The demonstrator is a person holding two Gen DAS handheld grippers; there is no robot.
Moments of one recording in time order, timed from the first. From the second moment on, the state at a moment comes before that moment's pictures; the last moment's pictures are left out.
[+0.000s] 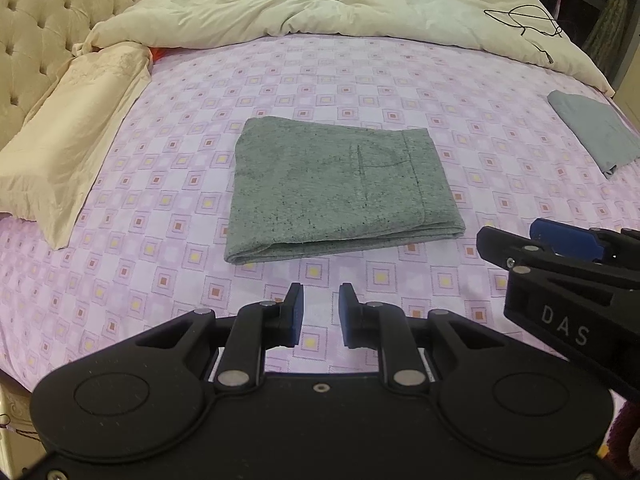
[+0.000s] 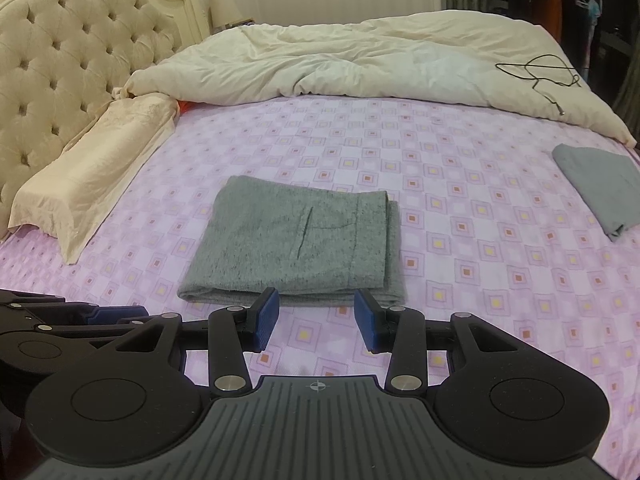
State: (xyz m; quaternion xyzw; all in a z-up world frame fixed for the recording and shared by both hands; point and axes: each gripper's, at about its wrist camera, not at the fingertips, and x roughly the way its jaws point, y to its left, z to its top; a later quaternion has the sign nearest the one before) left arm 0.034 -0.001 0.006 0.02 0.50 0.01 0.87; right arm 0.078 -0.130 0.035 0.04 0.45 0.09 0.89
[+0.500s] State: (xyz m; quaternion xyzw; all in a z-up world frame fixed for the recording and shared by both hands) left arm 0.020 -0.017 0.009 0.02 0.50 0.02 0.87; right arm 0.065 -0.146 0.039 0.04 0.44 0.10 0.89
